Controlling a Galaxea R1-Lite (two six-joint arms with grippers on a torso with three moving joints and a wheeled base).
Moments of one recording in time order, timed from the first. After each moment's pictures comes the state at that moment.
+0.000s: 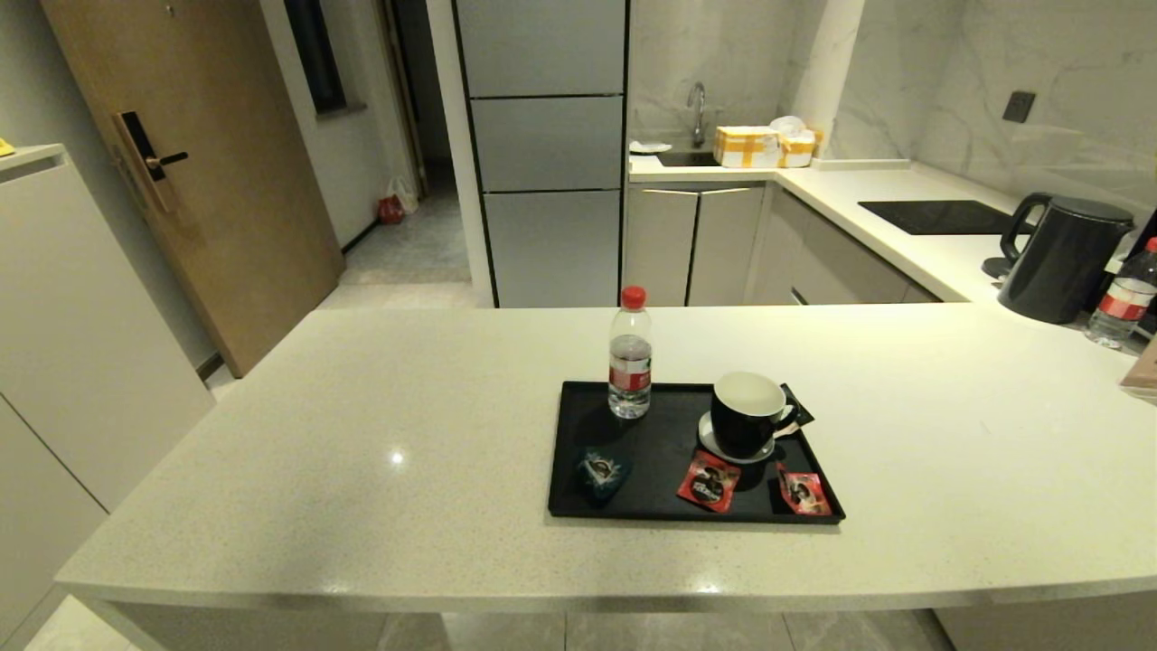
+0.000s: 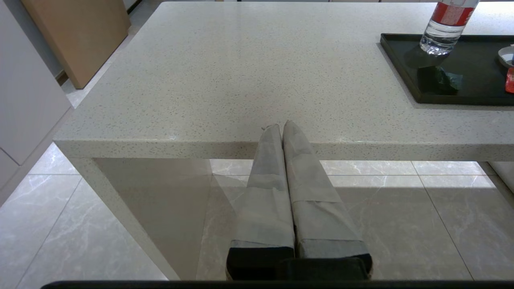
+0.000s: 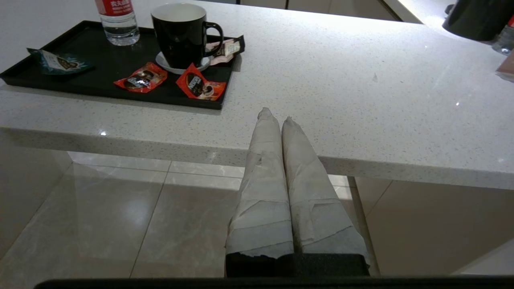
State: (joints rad) left arm -0.01 0.00 -0.04 0.10 0.00 0.00; right arm 0.01 0.00 0.00 0.04 0.03 -0.14
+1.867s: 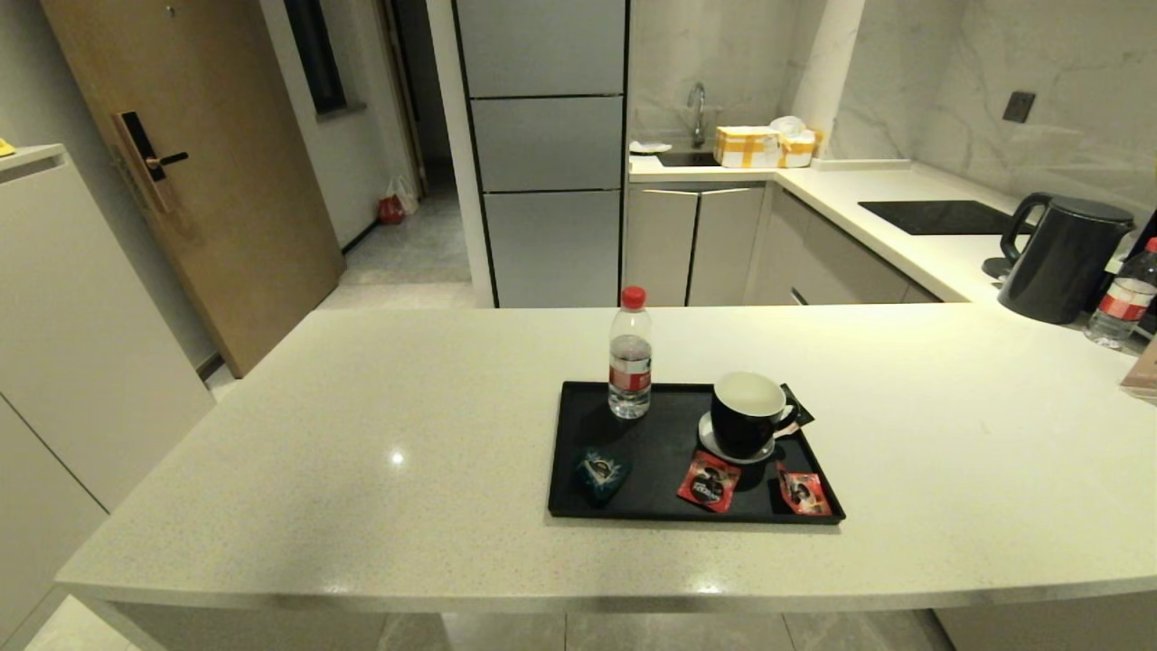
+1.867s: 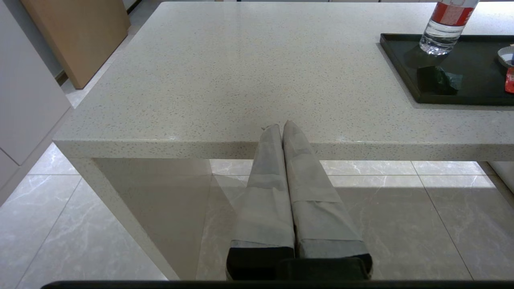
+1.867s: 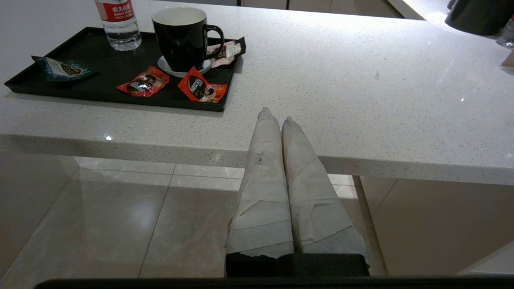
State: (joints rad) left arm -0.01 0.00 -0.04 0.10 0.00 0.00; right arm 0.01 0.00 0.00 0.03 0.02 -0.11
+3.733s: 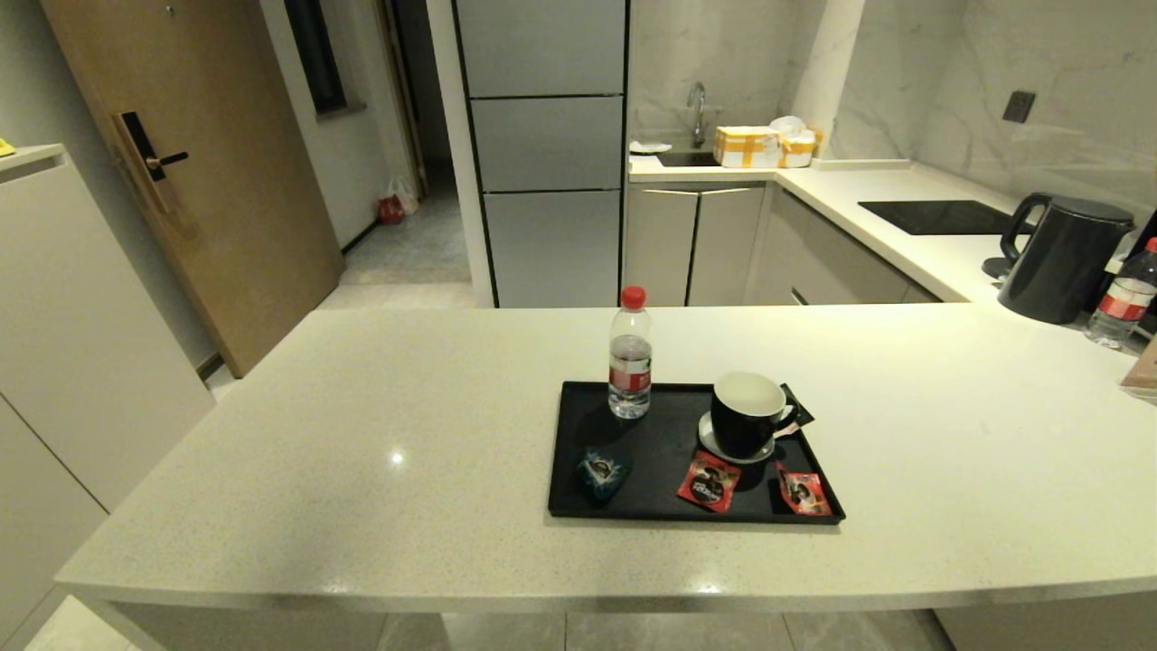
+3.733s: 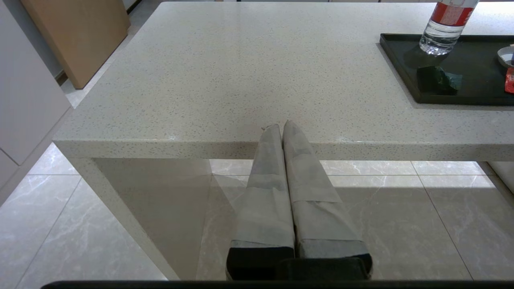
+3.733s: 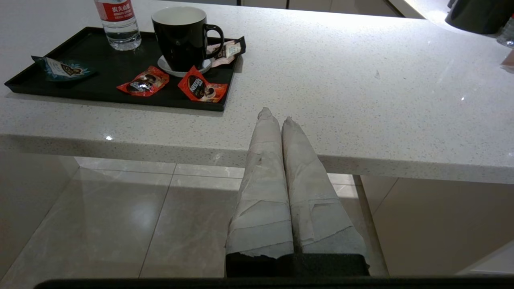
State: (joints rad) left arm -0.01 0.00 -0.04 0.10 0.00 0.00; right arm 0.01 0.00 0.00 0.03 0.02 -0.11
